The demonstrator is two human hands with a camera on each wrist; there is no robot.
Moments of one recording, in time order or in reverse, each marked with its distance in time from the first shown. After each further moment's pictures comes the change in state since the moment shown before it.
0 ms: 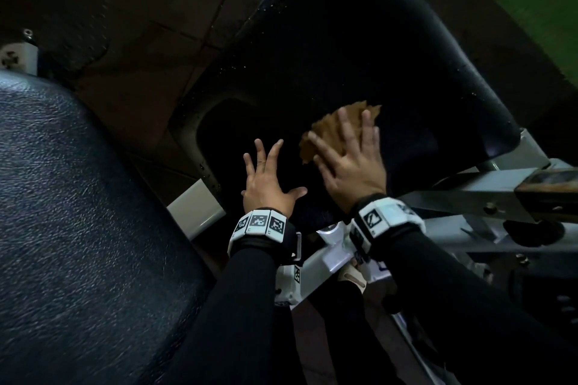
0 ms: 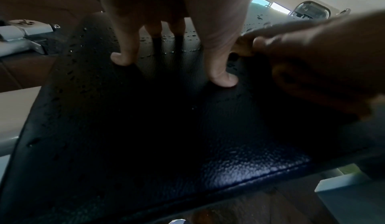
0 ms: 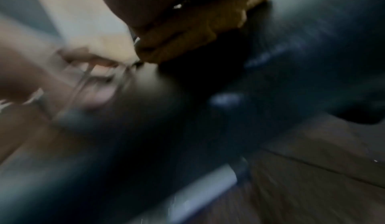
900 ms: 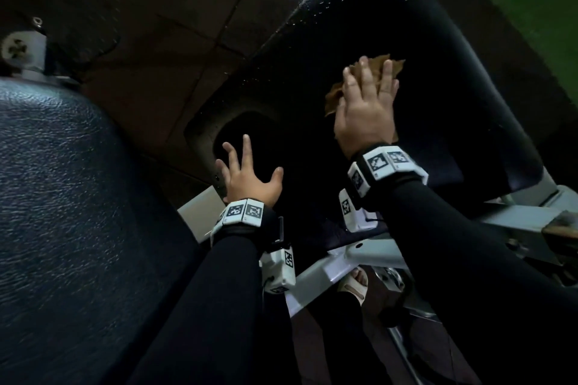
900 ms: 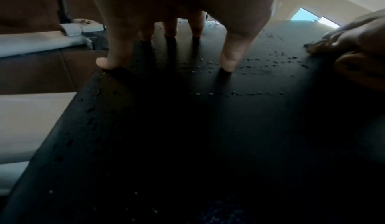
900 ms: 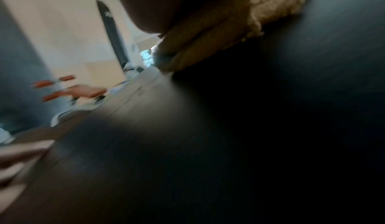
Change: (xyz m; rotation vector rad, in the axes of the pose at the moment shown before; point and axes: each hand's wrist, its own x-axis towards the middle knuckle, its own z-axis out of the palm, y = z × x) left_hand 0.039 -0.019 -0.042 -0.082 0.075 -0.215; right_hand 0.115 -0.020 -0.026 0.069 -0.038 0.221
